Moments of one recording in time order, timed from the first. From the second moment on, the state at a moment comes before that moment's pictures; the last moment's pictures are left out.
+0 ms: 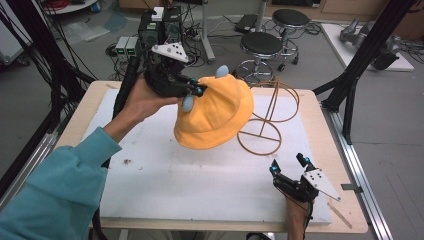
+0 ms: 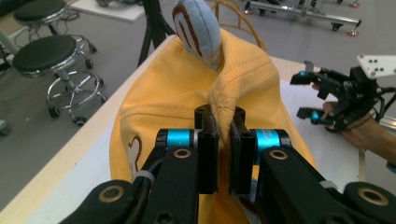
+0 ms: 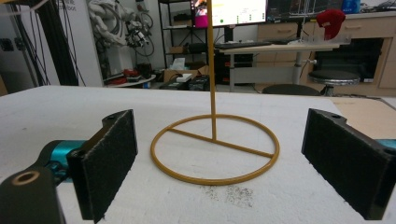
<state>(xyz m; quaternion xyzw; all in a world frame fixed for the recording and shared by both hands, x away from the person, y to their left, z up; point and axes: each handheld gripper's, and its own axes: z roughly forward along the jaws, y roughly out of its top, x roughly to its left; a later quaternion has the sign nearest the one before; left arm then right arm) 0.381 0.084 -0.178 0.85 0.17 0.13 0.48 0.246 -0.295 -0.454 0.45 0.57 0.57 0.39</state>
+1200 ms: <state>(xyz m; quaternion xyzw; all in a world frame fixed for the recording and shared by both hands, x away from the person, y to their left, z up) 0.434 -0.073 -0.142 0.87 0.13 0.12 0.47 0.246 -0.294 -0.454 0.45 0.57 0.57 0.39</state>
